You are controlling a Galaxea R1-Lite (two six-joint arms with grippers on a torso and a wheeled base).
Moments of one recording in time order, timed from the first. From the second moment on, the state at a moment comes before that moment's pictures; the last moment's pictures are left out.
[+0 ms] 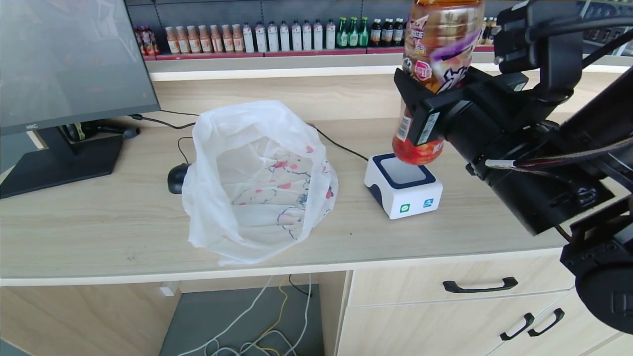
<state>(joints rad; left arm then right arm) 0.00 0.00 0.00 0.00 0.00 0.00 0.72 1.67 -0.93 -1.23 -0.31 -0.44</state>
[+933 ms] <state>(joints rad) 0.00 0.00 0.00 0.00 0.00 0.00 0.37 1.68 -0.98 -1.15 0.40 -0.96</state>
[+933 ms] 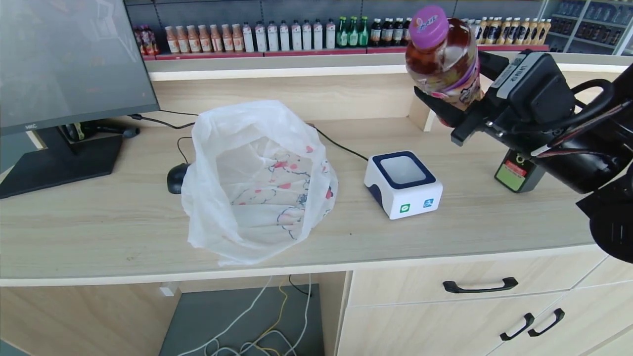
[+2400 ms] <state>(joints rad) 0.00 0.00 0.00 0.00 0.00 0.00 0.37 1.88 -0.84 -1.39 0.75 -1.08</state>
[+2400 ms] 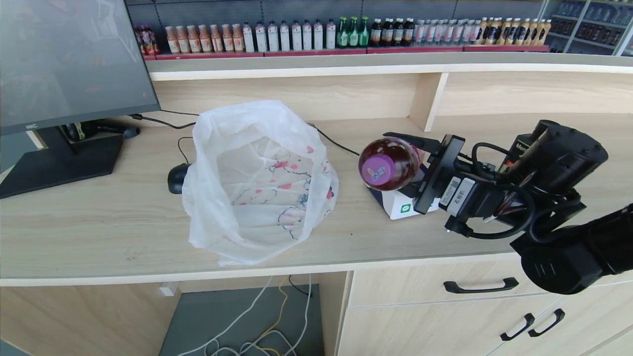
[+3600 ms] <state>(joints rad) 0.00 0.00 0.00 0.00 0.00 0.00 0.35 1.86 -0.77 -1.41 0.75 -1.08</state>
